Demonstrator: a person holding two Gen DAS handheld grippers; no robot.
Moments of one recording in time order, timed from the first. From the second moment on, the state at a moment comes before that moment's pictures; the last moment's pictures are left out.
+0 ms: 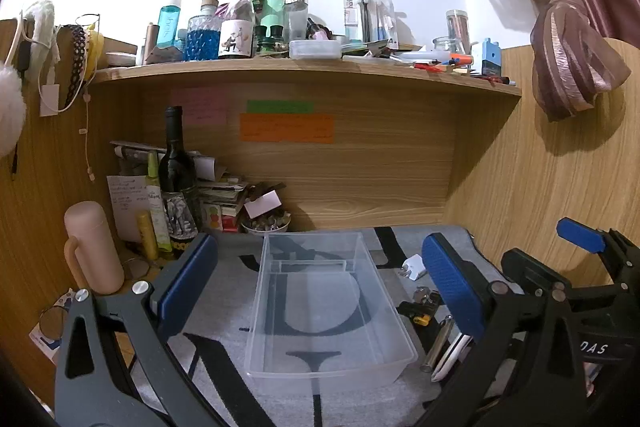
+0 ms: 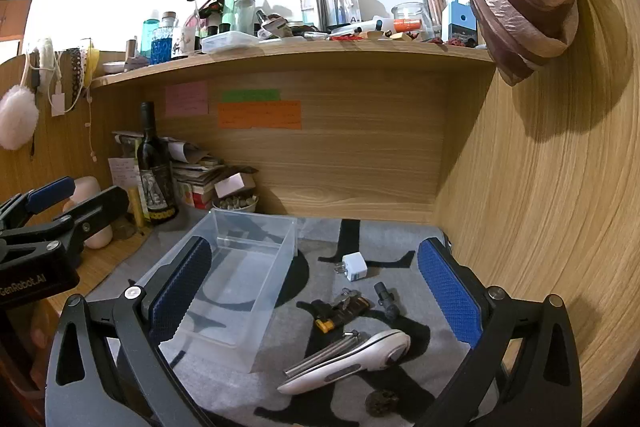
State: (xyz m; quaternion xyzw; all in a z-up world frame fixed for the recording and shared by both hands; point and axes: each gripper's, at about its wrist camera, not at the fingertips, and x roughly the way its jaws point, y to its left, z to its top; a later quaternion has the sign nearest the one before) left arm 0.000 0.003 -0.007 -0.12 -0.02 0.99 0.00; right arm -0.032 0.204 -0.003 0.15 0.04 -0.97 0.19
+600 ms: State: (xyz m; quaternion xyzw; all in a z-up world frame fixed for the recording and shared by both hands) left arm 0.001 -0.003 -0.005 -0.12 -0.03 0.99 0.00; right arm -0.031 0.203 -0.004 0.14 0.04 -0.97 0.19
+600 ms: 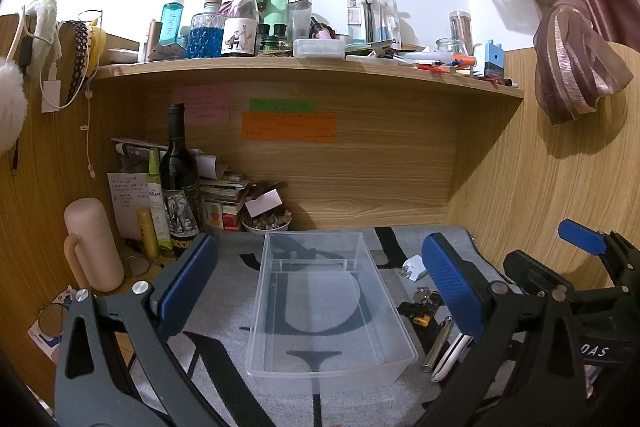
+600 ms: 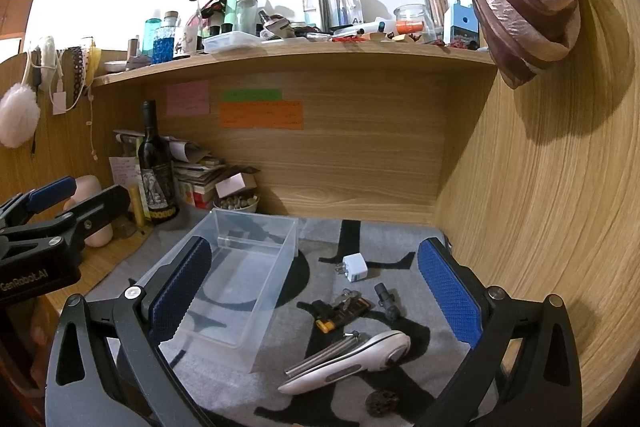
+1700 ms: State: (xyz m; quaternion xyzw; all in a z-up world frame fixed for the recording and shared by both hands) left arm 0.001 0.001 -0.005 -0.12 -0.02 0.99 0.01; right arm -0.029 0.204 -0.004 0.14 0.04 -0.97 0.20
